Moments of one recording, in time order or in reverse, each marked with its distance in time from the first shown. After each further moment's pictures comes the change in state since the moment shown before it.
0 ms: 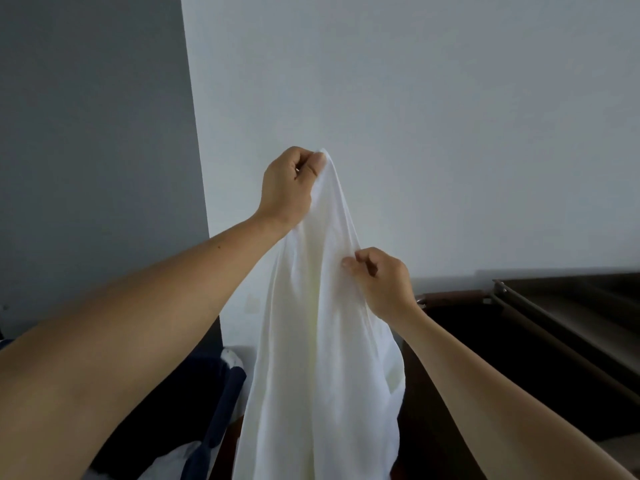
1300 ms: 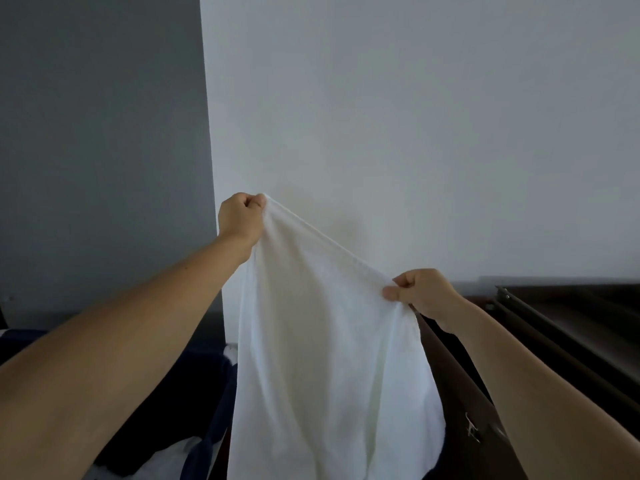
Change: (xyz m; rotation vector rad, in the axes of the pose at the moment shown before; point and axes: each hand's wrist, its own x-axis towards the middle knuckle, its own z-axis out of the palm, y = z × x) left_hand -0.012 -0.082 -0.050 0.125 0.140 -0.492; right_hand 0.015 0.032 -0.052 -0.090 -0.215 0.356
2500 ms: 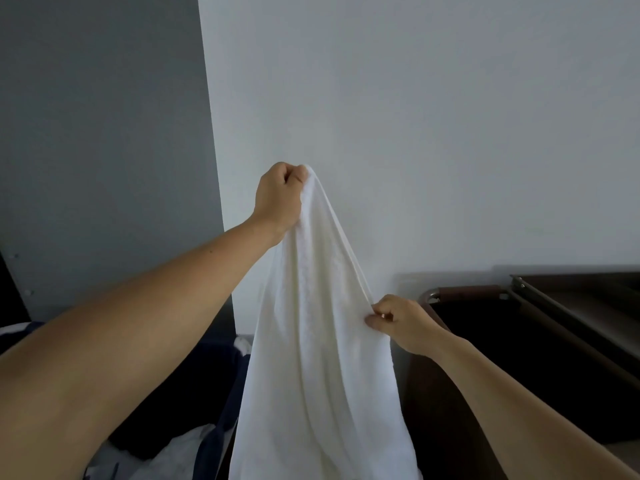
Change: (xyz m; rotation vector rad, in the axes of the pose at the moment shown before) left_hand -0.029 0.050 0.024 -0.107 -0.147 0.182; right_hand -0.002 0.048 0.048 -0.343 -0.204 -0.255
